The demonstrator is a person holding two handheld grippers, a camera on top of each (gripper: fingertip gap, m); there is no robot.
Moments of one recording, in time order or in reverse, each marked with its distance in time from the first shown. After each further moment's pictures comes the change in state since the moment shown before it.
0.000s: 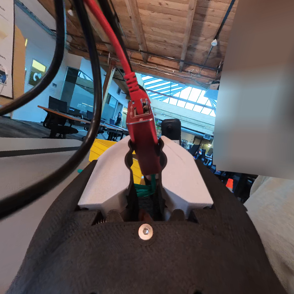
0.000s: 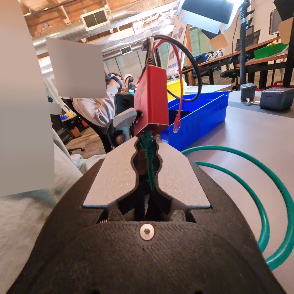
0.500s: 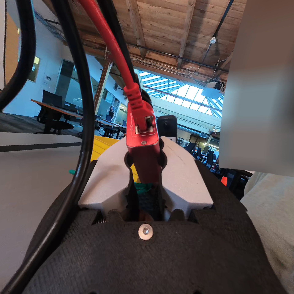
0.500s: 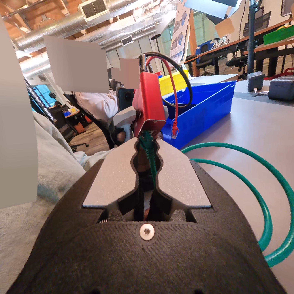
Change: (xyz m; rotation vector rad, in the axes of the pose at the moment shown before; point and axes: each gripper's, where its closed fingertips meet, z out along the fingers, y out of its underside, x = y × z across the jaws) left arm 0.001 0.003 -0.001 -0.021 0.016 -0.031; right arm -0.001 0.005 0.002 -0.049 -0.014 0.032
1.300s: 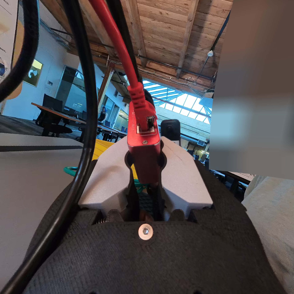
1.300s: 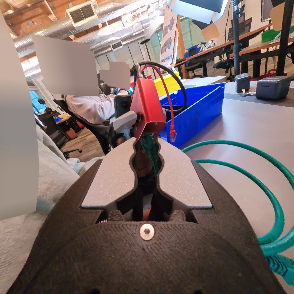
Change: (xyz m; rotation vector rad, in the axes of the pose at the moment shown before) left arm -0.005 -0.003 -0.005 0.053 0.000 -0.032; right arm 0.003 -0.003 0.004 0.021 0.066 0.014
